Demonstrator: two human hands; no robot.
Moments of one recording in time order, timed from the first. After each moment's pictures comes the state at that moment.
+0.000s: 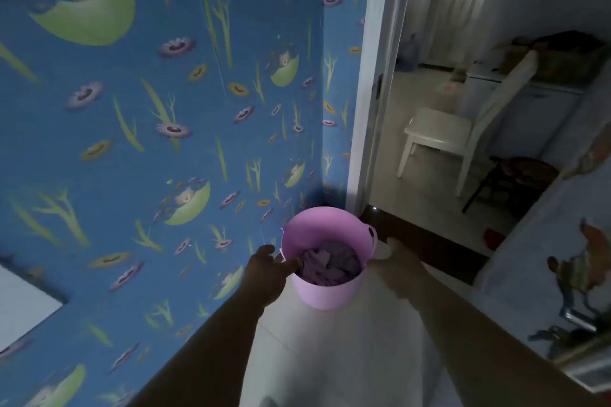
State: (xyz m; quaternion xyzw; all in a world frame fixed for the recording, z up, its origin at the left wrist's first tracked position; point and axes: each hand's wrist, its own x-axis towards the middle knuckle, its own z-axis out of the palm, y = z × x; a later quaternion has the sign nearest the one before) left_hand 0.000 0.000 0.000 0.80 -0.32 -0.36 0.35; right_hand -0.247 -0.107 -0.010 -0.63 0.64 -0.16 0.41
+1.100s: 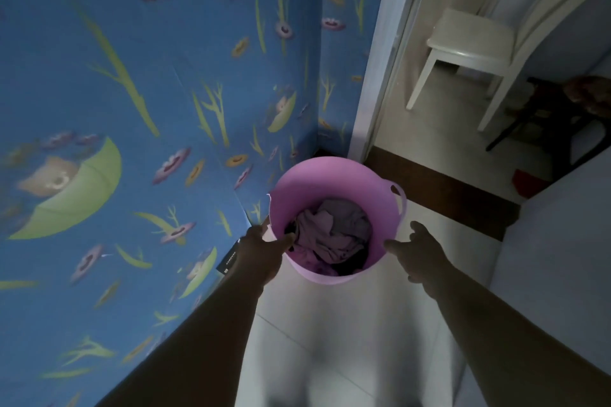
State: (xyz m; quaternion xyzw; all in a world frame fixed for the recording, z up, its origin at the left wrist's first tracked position) left_hand 0.121 -0.205 -0.270 0.81 -0.25 -0.43 0.31; right_hand -0.165 -0.290 -0.265 -0.49 0.73 -0.13 0.47
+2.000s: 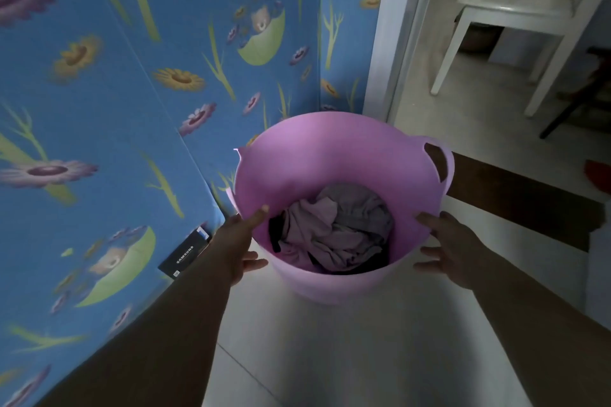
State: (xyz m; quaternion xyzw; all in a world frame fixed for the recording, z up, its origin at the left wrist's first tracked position) left_hand 0.130 -0.277 -0.565 0.72 -0.12 -0.53 0.42; right_hand -0.221 -0.388 -0.574 -0.32 0.63 -0.28 0.65
